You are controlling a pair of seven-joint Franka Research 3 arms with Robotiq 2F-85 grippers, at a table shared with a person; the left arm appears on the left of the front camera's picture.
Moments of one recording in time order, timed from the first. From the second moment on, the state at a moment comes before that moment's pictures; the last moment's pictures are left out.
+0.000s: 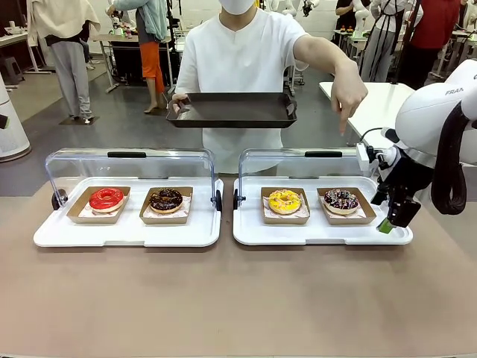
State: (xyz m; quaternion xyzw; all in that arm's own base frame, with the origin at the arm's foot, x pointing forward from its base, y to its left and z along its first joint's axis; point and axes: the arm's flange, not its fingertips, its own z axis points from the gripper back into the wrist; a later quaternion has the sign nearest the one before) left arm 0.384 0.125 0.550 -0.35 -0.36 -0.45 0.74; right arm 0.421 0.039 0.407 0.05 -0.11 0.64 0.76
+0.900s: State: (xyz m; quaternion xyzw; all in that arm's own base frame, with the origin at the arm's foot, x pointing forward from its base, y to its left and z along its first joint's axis) left arm 0.384 0.125 0.550 -0.35 -0.36 -0.45 0.74; right arm 0.509 0.055 0.370 0.01 -0.06 0.68 0.73
